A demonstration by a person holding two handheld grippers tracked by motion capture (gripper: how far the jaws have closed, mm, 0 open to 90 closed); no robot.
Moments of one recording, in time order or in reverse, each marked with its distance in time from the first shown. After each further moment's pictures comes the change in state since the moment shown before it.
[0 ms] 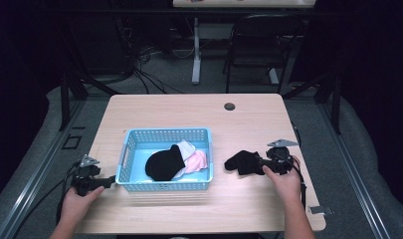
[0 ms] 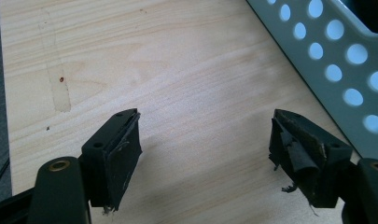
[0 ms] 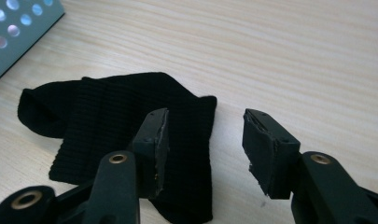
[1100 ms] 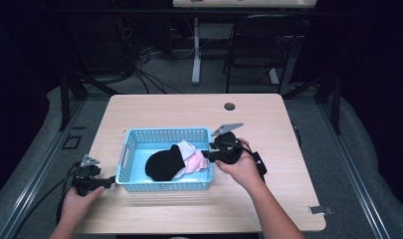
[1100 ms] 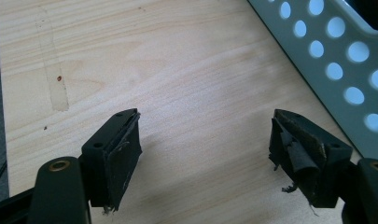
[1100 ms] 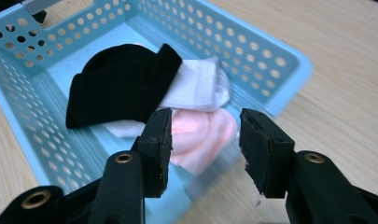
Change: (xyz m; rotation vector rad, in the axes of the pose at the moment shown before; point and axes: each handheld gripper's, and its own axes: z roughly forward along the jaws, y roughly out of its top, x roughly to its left) left arm 0.000 0.000 0.001 0.002 -0.002 0.001; right arm 0.138 0.096 0.008 0.006 0.366 -0.240
